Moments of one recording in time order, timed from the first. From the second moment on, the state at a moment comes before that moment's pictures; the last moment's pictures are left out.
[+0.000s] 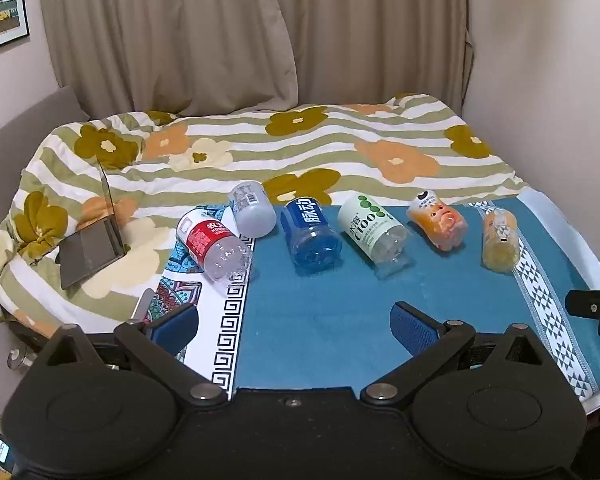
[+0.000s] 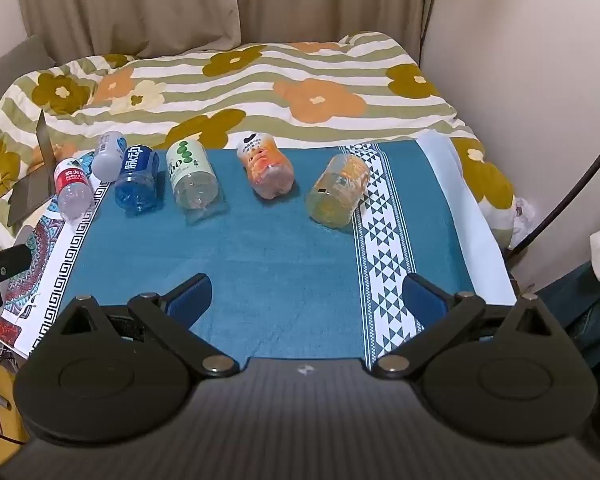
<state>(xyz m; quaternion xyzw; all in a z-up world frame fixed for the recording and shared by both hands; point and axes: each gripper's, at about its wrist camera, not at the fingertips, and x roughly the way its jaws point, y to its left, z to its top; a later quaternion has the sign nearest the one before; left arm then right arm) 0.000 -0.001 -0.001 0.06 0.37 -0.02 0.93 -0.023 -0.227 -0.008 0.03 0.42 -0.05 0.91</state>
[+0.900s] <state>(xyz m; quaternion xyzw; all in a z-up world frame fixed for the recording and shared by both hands) 0.003 0.003 0.003 0.06 0.37 -0.01 0.93 -0.025 -0.221 -0.013 0.02 0.43 -0.05 0.90</state>
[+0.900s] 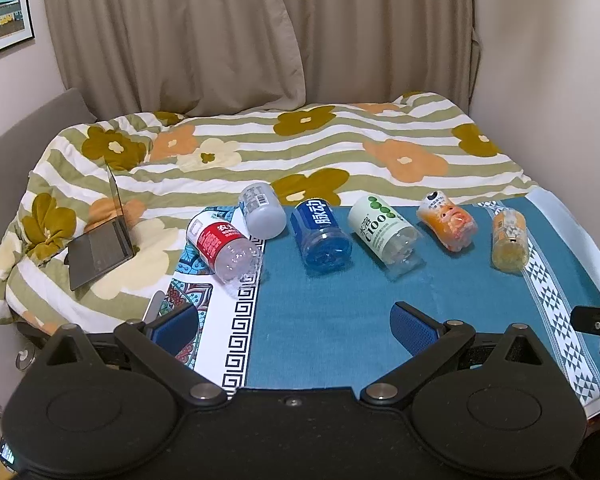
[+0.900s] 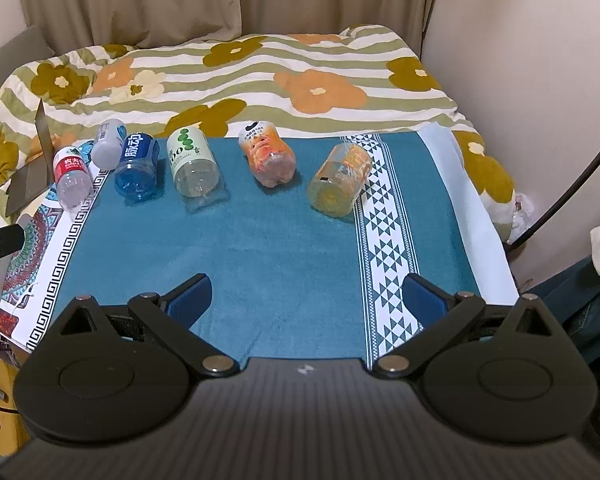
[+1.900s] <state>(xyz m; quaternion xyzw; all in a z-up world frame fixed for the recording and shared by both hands) -0.006 0.007 0.004 0.06 0.37 -0.01 0.93 -0.029 -0.218 -0.012 0.03 0.43 -0.05 0.90</state>
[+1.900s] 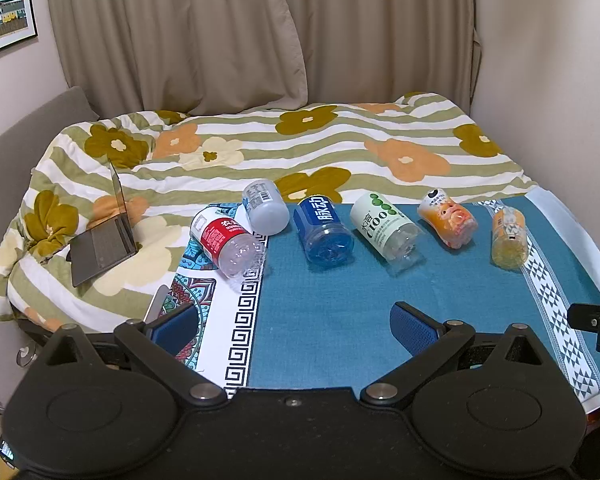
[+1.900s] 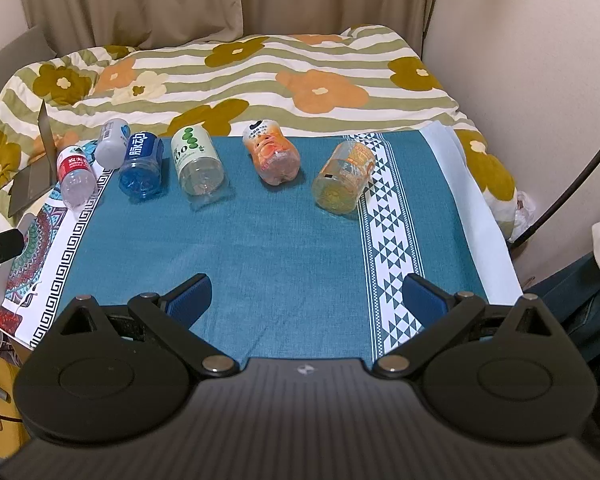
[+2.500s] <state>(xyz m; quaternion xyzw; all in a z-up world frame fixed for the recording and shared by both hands) -0.003 0.003 0.004 0.06 0.37 -0.01 0.93 -0.027 -0.220 -0.011 0.03 0.43 -0.05 0.90</state>
